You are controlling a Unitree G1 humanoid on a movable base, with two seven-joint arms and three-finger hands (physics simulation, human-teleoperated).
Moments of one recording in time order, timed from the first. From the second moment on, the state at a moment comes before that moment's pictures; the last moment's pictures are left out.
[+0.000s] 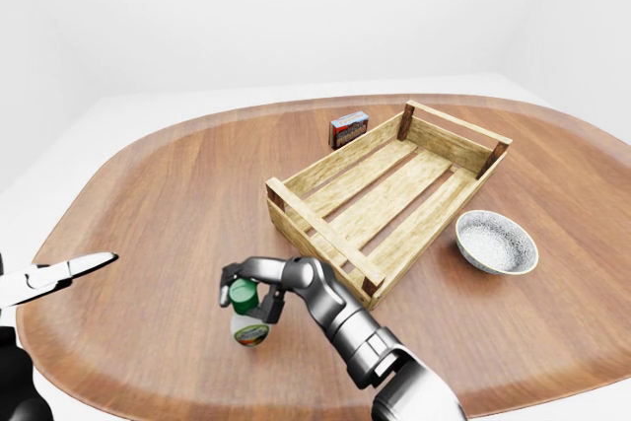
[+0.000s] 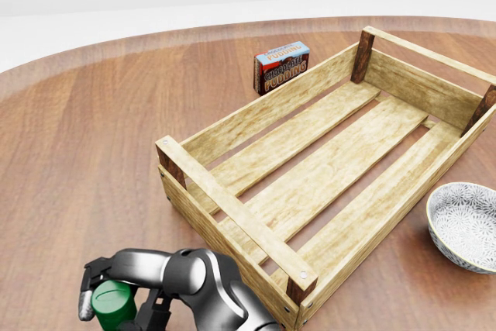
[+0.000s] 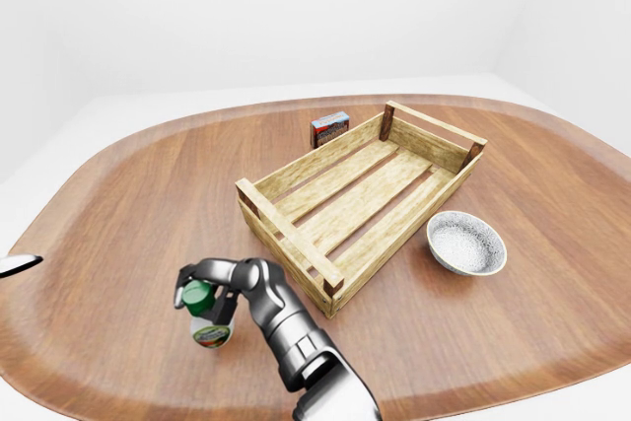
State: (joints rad) left arm 0.04 0.26 0.79 -0.52 -0.30 0.09 -0.15; right arm -0.59 0.35 0.29 0.78 -0.71 0.07 0.67
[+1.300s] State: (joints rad) left arm 0.04 0.25 0.76 -0.50 -0.27 0.09 -0.16; right arm -0.95 0.24 0.17 0.48 -0.59 0.09 0.70
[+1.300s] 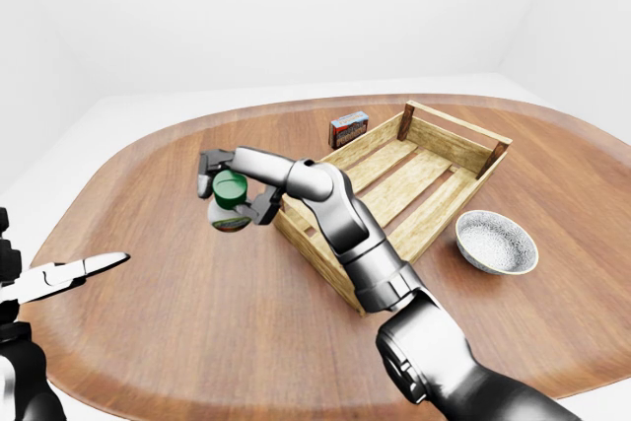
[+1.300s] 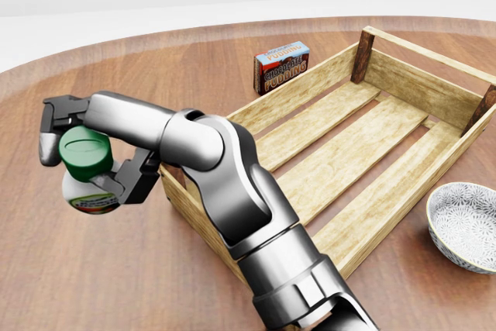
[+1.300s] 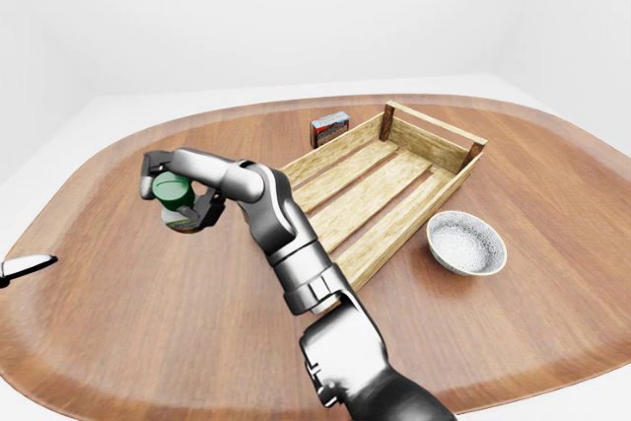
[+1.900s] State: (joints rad) left arm 0.03 0.24 0.73 -0.49 -0.26 0.09 -0.16; right arm -1.03 0.10 0.10 0.47 -0.50 0.09 0.70
